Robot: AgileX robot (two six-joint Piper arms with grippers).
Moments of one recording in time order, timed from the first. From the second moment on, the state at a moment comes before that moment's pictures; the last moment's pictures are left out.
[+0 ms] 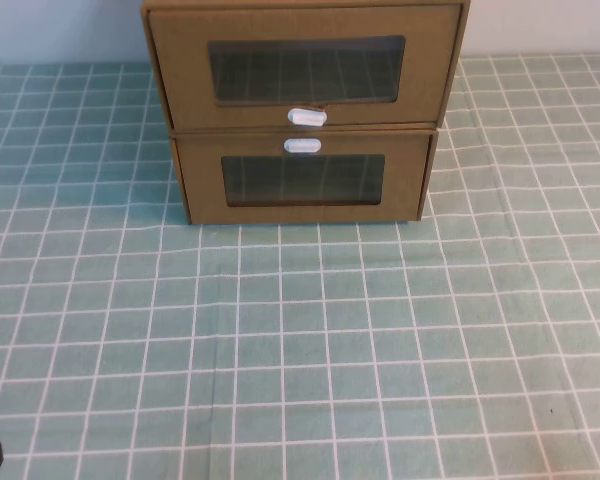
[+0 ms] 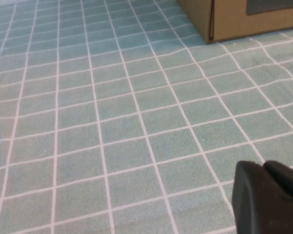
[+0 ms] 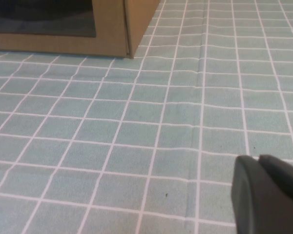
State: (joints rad) right arm 0.14 -0.01 0.02 0.33 0.36 -0.23; left arm -0.16 -0.01 0.03 -0.05 0.39 0.16
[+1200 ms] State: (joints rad) right arm 0.14 -0.01 0.02 0.33 0.26 -0.23; left arm -0.16 -0.01 0.03 -0.05 0.35 0.16
